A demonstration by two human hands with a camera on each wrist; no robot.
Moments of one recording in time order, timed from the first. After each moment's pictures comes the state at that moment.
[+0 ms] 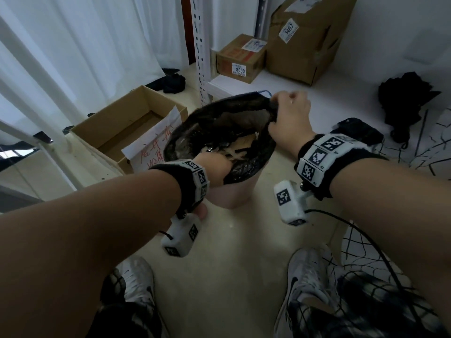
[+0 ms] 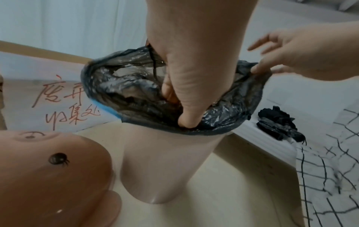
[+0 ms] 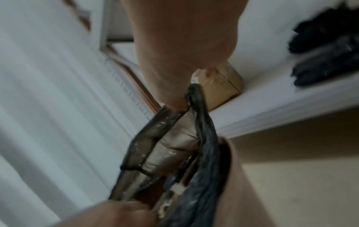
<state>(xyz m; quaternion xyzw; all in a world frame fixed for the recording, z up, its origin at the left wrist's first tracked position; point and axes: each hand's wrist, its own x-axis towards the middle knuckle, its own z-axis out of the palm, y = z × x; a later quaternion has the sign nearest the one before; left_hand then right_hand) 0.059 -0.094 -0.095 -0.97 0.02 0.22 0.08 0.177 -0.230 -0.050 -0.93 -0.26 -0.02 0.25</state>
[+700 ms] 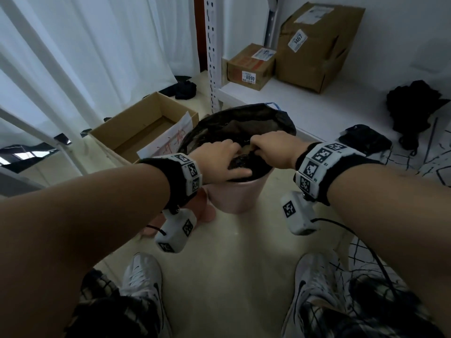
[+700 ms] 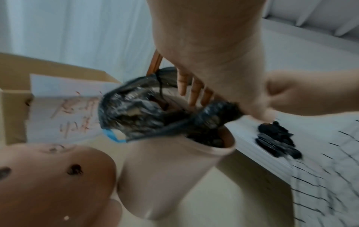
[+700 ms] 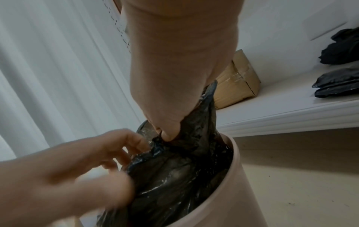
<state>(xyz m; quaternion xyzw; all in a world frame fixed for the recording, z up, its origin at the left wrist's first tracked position) 0.037 -0.074 -0.067 -0.99 0.00 0.08 -0.07 0.149 -0.213 -0.050 -0.84 -0.52 0.10 -0.03</state>
